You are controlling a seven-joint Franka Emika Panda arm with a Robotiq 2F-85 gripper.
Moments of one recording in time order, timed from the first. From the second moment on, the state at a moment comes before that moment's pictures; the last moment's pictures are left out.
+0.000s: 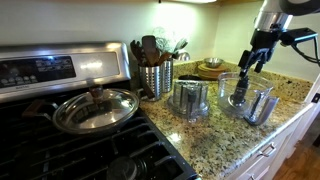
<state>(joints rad) -0.05 -0.18 -0.02 -2.52 -0.12 2.49 0.03</state>
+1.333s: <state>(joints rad) -0.04 -0.16 0.02 -2.52 -0.04 2.43 0.11</state>
